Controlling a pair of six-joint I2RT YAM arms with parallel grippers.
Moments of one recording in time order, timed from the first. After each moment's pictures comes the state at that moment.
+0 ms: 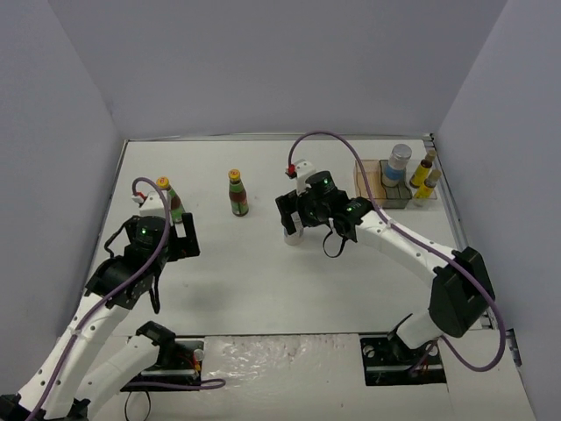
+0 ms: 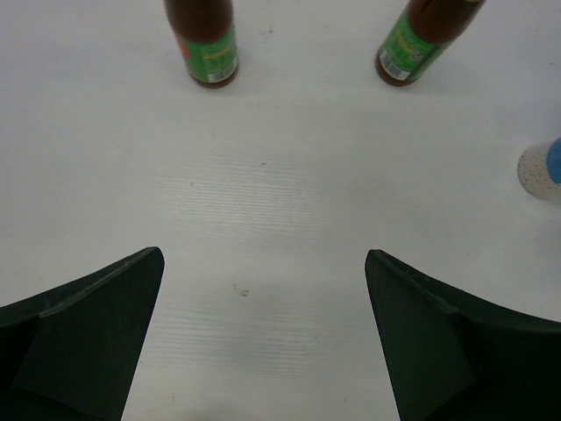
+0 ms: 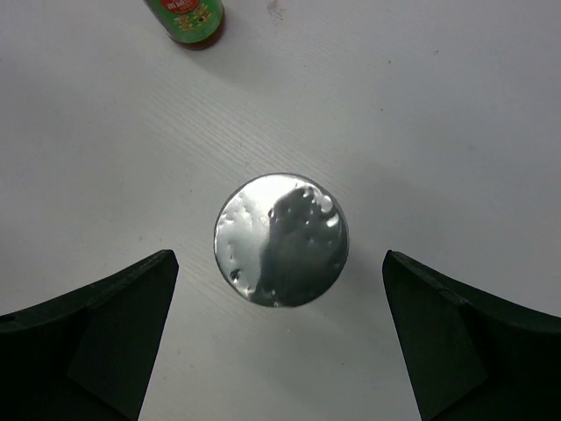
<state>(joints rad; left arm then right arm) -0.43 0.72 0.88 -0.81 -0.39 -0.37 0.66 1.51 1.11 -0.29 0.02 0.08</state>
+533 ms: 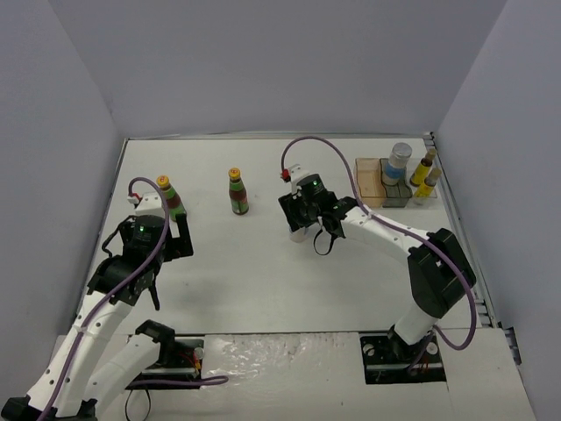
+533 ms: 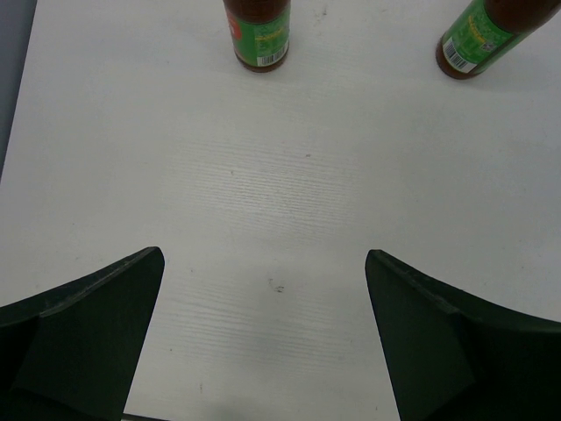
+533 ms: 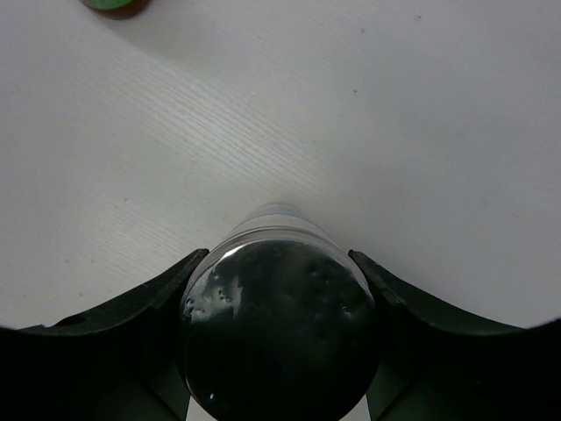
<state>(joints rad) -0.35 0.72 0.85 -0.82 -0.39 -0.33 0.66 1.64 1.10 -0.22 0.08 0.05</state>
